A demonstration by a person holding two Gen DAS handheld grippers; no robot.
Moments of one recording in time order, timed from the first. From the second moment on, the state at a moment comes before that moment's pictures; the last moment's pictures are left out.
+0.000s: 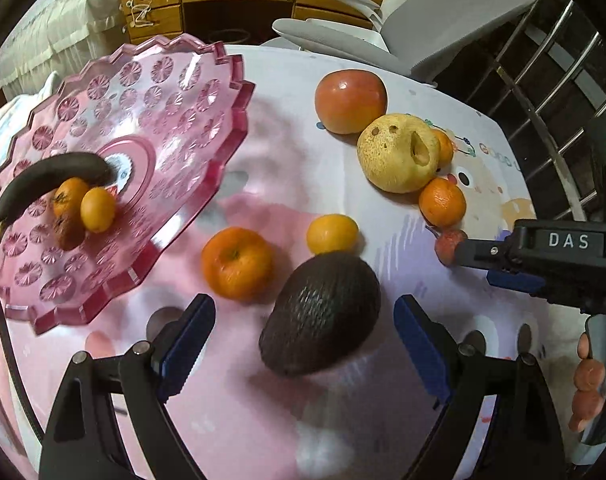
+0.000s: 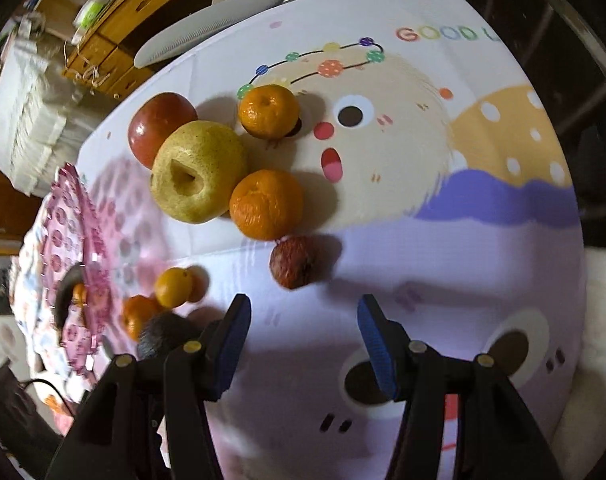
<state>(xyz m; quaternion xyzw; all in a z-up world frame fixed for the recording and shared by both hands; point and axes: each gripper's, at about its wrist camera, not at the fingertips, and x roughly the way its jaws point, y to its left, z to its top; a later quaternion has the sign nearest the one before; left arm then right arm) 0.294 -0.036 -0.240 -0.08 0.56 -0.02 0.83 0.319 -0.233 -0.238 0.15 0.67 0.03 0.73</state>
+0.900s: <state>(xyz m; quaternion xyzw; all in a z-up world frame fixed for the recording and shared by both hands) 0.305 -0.094 -0.251 0.06 0.49 -0.02 0.87 0.335 -0.217 -0.253 0.09 0.67 0.05 0.74</state>
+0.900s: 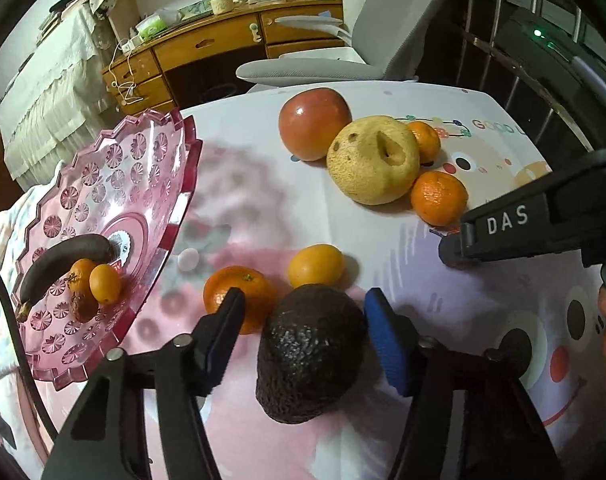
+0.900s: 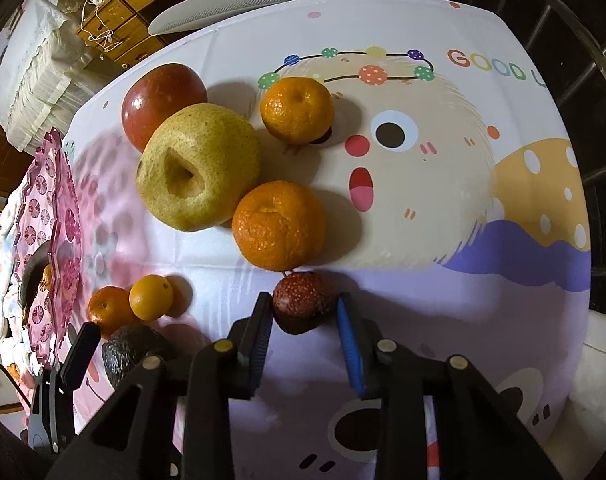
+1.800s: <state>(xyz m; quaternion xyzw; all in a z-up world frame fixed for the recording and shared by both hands) 0.234 -0.063 -0.213 0.05 0.48 -0.07 0.87 0.259 -0.205 -0.230 0.09 0.68 0.06 0.73</state>
